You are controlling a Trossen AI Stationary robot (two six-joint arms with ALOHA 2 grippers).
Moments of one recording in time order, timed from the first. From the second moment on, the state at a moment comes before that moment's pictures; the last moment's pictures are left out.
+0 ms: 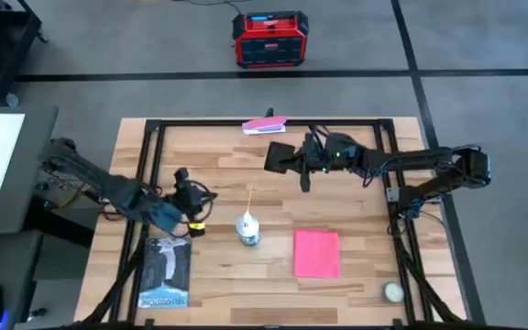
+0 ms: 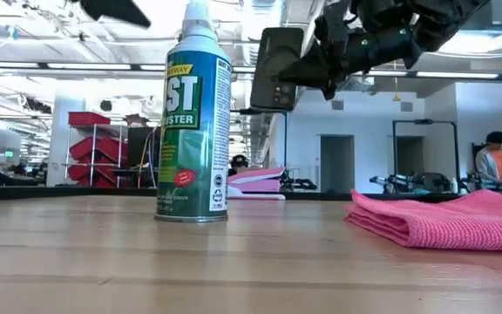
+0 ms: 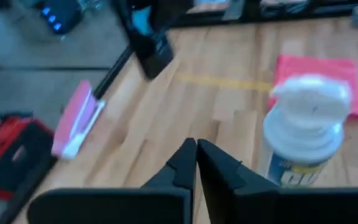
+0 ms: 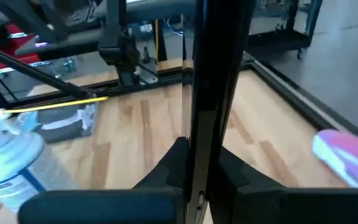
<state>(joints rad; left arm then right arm) -0.47 1.00 0.95 -0.61 -0.77 -0.25 -0.32 1.38 0.76 0.37 -0.17 0.06</state>
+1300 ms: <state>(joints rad) -0.26 1.49 1.51 -1.02 -0.31 0.10 -0.26 1.63 1.08 0.13 -0.07 0.00</state>
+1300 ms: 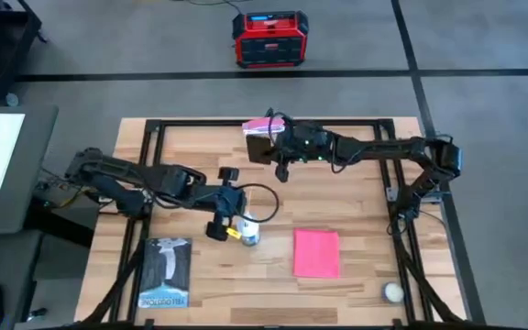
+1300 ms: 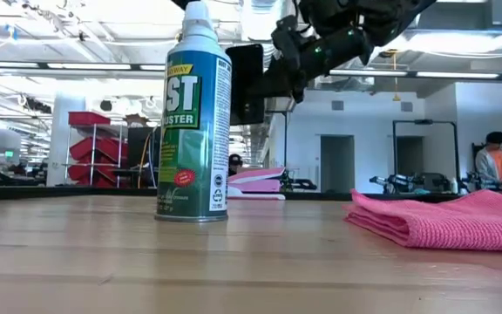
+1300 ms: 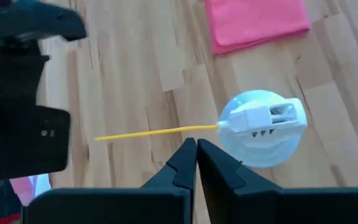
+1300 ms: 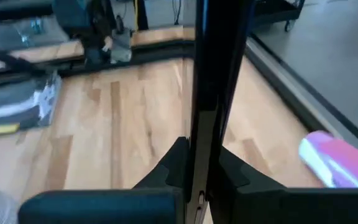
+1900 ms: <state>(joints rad) -0.26 1.49 1.51 -0.98 -0.28 0.13 -0.23 1.60 1.08 0.07 0.06 0.06</state>
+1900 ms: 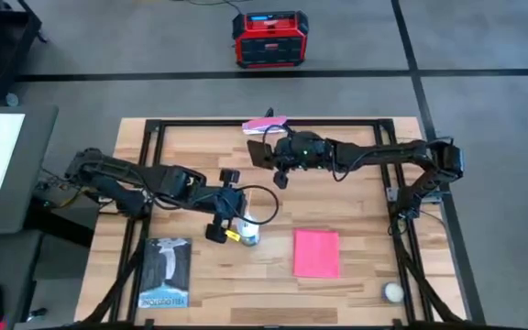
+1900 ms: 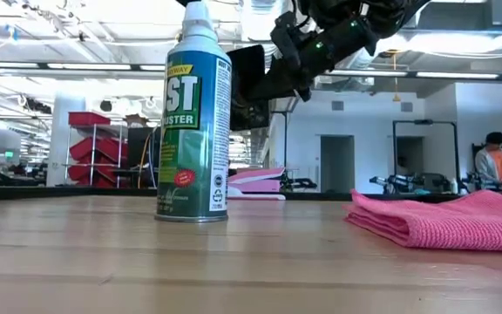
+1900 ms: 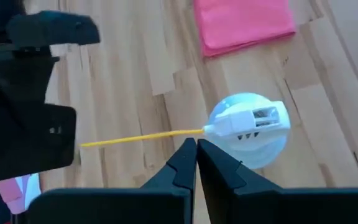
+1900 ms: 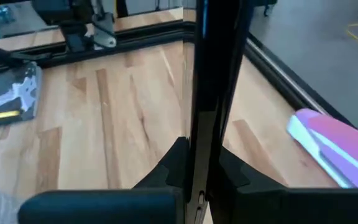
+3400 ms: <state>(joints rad) -0.24 1.57 1.54 -0.99 -0.23 0.11 -0.23 1.60 1.08 0.06 0.05 0.04</state>
